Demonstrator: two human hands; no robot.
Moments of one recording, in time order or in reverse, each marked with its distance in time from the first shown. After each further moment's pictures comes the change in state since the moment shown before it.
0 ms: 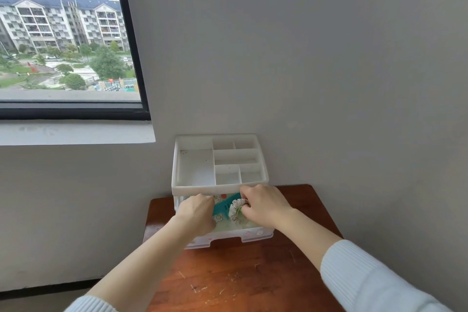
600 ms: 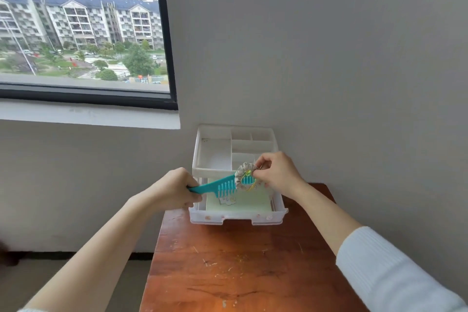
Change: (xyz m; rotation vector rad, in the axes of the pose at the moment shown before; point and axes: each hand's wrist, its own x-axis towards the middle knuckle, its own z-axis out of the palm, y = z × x) left_hand -0.074 -0.049 -0.054 -0.495 0.019 -0.086; right_hand -0.003 -0.015 -0.048 0.688 0.159 0.229
